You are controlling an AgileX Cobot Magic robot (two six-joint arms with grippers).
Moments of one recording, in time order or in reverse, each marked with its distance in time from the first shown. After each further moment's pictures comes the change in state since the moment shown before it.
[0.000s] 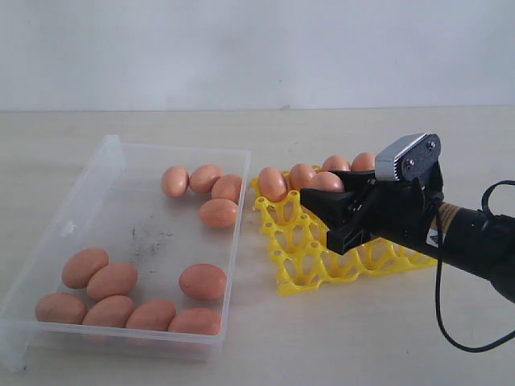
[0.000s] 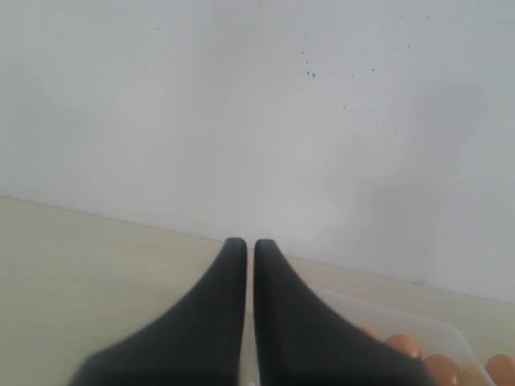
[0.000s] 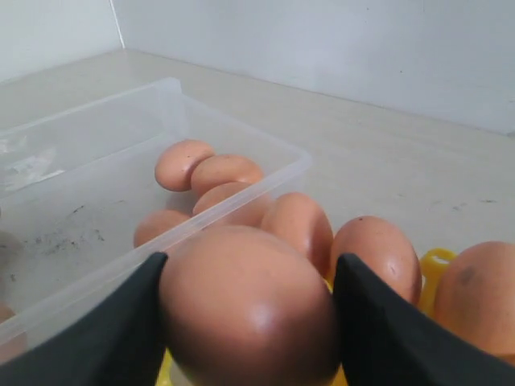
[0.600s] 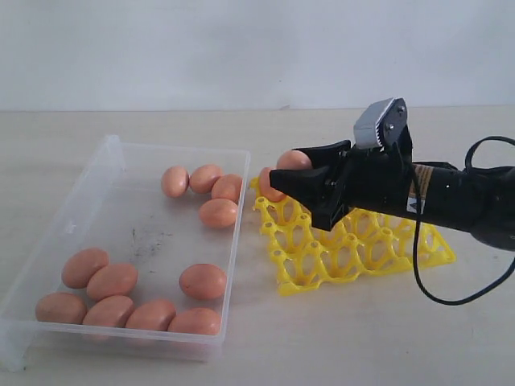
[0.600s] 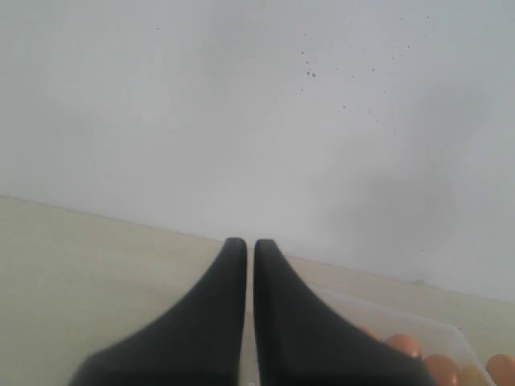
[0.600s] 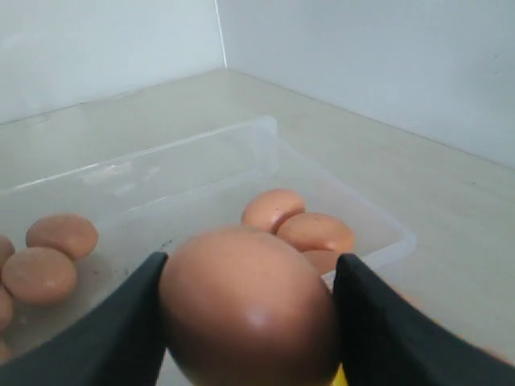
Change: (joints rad) left arm 0.000 0.000 0.000 0.000 0.000 0.000; right arm -0.002 0.002 -0.205 -0.304 0.040 0.209
